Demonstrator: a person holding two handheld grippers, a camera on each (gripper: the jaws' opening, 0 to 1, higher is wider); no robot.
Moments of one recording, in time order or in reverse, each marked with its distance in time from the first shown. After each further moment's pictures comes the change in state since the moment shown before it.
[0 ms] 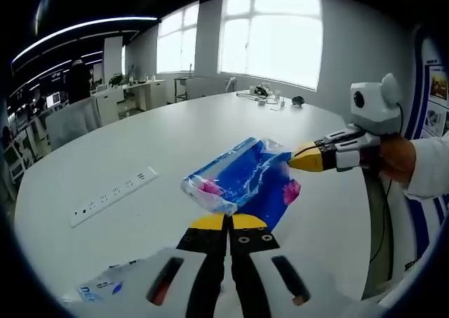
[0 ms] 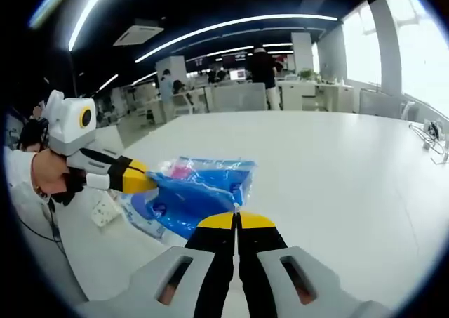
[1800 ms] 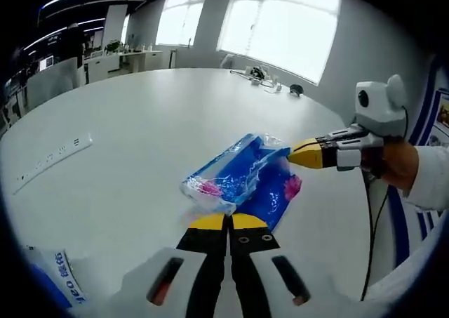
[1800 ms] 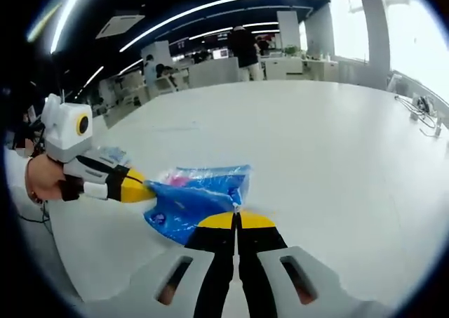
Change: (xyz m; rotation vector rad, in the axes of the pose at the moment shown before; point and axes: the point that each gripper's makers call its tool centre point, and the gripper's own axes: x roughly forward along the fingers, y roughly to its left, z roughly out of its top) left arm 0.125 -0.081 -0.039 -0.154 0.106 -0.067; right arm -0.021 -0.122 -0.077 0.060 0.123 -0.050
